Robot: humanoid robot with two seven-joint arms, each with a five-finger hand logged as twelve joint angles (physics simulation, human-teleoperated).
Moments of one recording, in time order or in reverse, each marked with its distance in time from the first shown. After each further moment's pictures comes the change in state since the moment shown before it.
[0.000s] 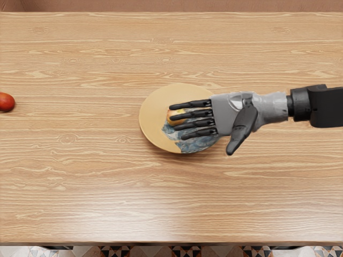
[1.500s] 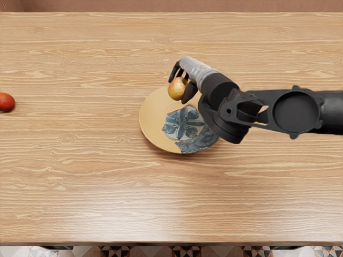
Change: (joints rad) left arm -0.002 0.000 -0.002 0.001 0.000 0.000 0.000; right arm 0.480 0.567 -0.619 -0.047 -1.097 -1.163 0.000
